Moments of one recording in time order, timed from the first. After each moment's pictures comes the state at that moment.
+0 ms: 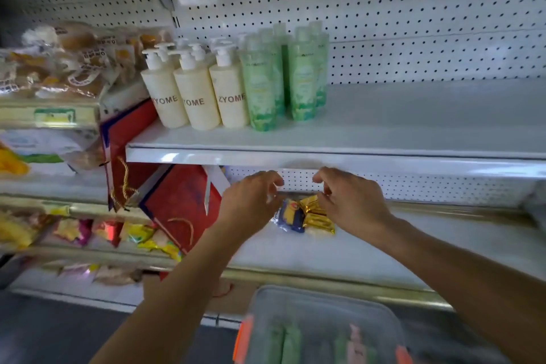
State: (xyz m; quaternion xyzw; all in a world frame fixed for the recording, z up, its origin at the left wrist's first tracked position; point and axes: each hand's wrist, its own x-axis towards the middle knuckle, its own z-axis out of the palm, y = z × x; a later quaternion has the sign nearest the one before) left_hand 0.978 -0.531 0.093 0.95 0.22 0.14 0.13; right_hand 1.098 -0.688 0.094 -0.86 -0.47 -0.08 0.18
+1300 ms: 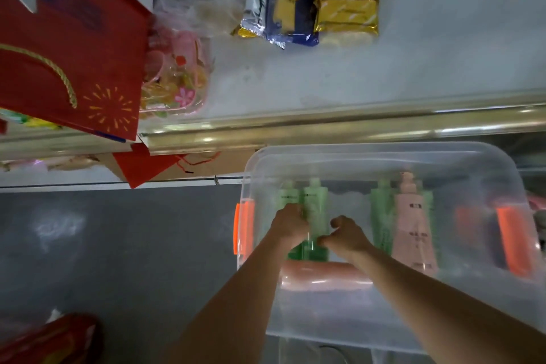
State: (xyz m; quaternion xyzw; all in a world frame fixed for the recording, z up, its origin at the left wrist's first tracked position) left_hand 0.938 -0.560 -0.389 0.76 0.39 -0.33 0.40; right_hand 0.983 -0.689 -0.418 -0.81 0.01 0.54 0.23
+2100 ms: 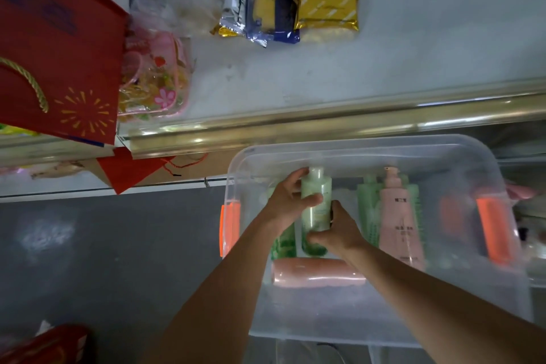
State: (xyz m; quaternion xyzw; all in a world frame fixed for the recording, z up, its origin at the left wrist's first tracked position) left_hand 0.966 -0.560 -0.373 0.62 0.38 -0.18 0.66; right_hand 0.989 -0.696 -0.406 -0.80 0.03 0.48 0.37
